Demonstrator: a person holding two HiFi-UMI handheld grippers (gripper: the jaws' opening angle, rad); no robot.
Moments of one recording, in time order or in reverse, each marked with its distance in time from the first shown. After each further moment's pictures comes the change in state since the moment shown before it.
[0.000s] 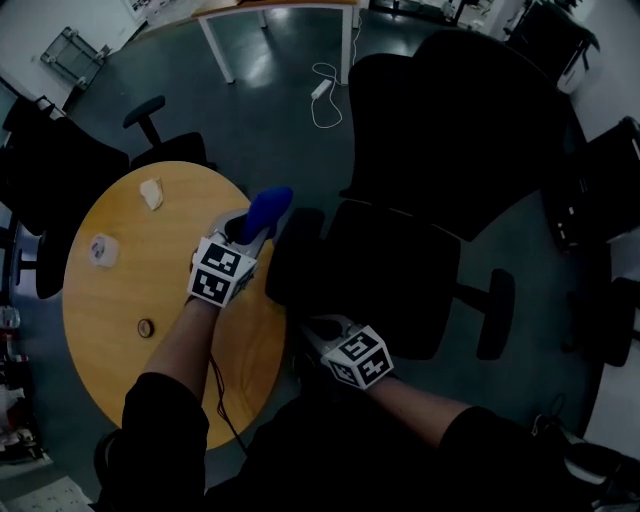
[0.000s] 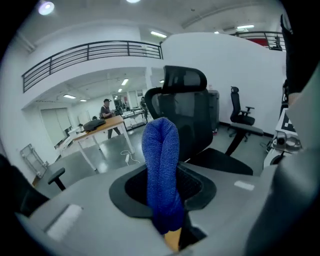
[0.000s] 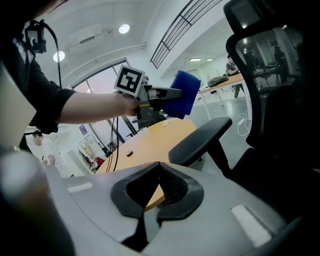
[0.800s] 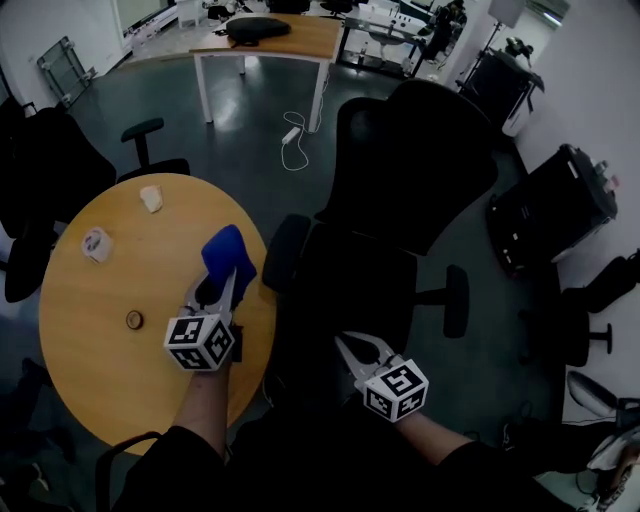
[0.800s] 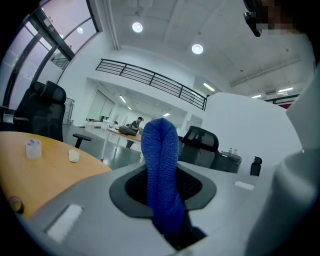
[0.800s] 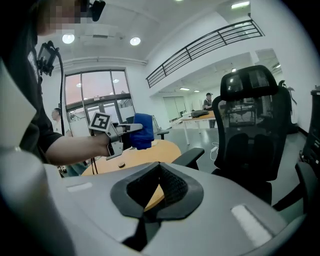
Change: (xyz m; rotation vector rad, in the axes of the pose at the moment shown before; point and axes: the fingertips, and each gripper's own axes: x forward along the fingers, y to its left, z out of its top) left arm -0.204 -0.039 -0.032 -0.613 -0.476 0.218; right arm -0.140 0.088 0.013 -0.125 -0.242 -0.304
